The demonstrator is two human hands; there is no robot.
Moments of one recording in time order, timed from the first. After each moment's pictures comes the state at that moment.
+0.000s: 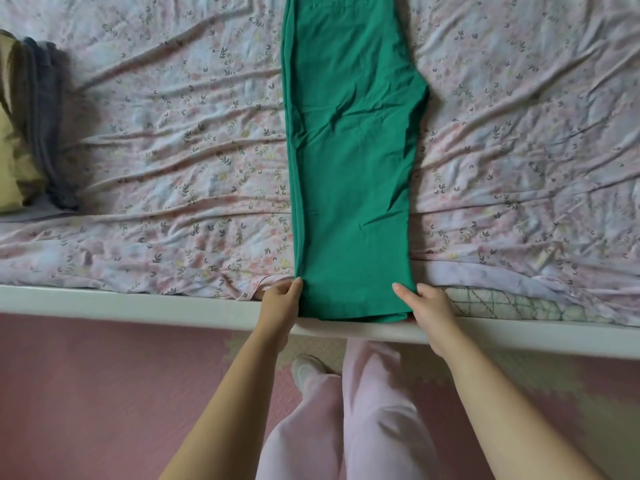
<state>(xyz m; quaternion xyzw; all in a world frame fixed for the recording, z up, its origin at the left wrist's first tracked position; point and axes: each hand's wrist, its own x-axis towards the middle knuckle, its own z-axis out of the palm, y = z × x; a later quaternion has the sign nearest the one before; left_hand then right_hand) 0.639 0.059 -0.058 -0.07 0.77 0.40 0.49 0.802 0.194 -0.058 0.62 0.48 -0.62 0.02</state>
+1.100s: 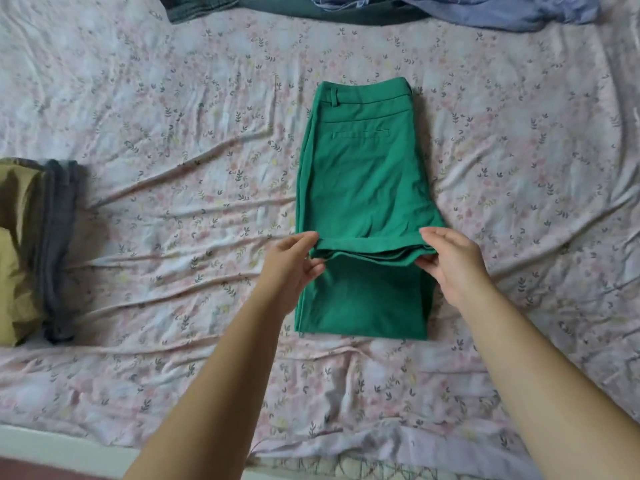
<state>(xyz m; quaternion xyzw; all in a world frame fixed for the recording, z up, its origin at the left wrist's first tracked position) 0.446 0.273 -0.027 -0.14 0.62 0.60 0.49 0.590 0.432 -0.030 0.60 0.40 -0.68 -0.15</state>
